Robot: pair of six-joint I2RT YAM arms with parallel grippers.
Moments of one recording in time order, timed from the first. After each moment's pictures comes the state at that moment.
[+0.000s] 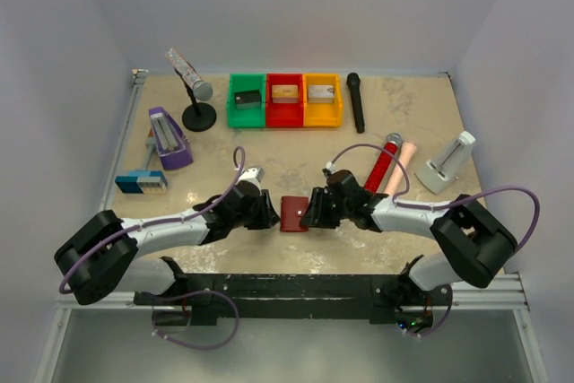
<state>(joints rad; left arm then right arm) -0.84 1.30 0.47 0.07 -0.06 -0.83 0.74 1.44 0.54 0.06 -0.23 0.87</state>
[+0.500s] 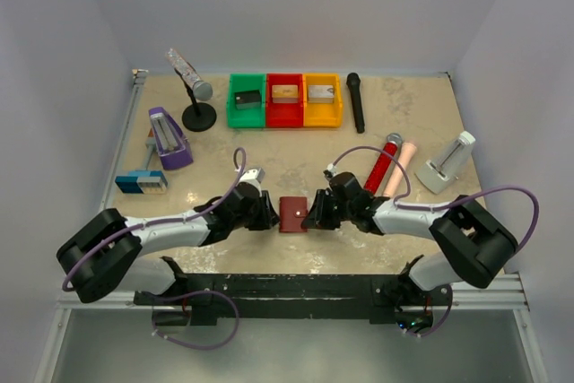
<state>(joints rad) -0.84 1.31 0.45 0.13 -0.04 -0.84 0.73 1.44 0.50 0.13 -0.26 0.88</state>
